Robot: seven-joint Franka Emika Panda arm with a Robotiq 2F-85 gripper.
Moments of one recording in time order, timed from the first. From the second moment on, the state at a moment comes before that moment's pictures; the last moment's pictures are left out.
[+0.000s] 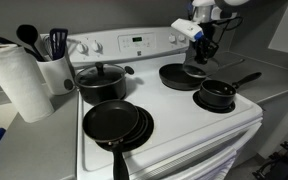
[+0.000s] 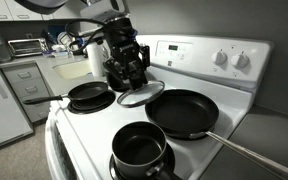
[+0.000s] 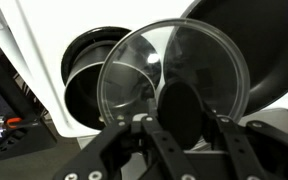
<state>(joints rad) 0.26 -0.02 0.05 -2.01 -0.35 1.99 2.21</state>
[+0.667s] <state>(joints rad) 0.16 -0.18 0.11 -2.19 -0.37 1.99 2.40</state>
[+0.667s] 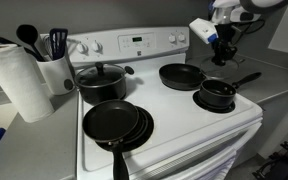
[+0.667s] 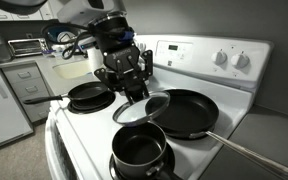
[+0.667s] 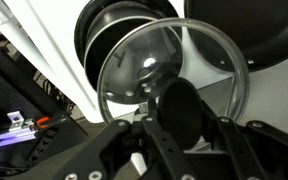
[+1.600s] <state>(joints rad) 0.11 -0.23 0.11 -2.30 -0.25 2.01 2.43</state>
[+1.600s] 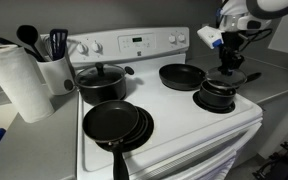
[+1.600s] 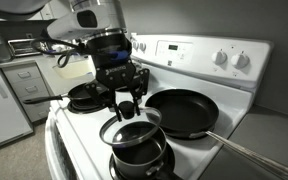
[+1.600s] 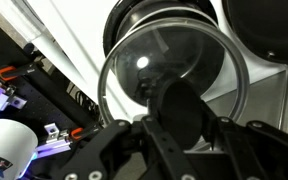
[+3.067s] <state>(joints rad) 0.06 -0.26 0.10 -2.46 -0.19 2.38 2.39</state>
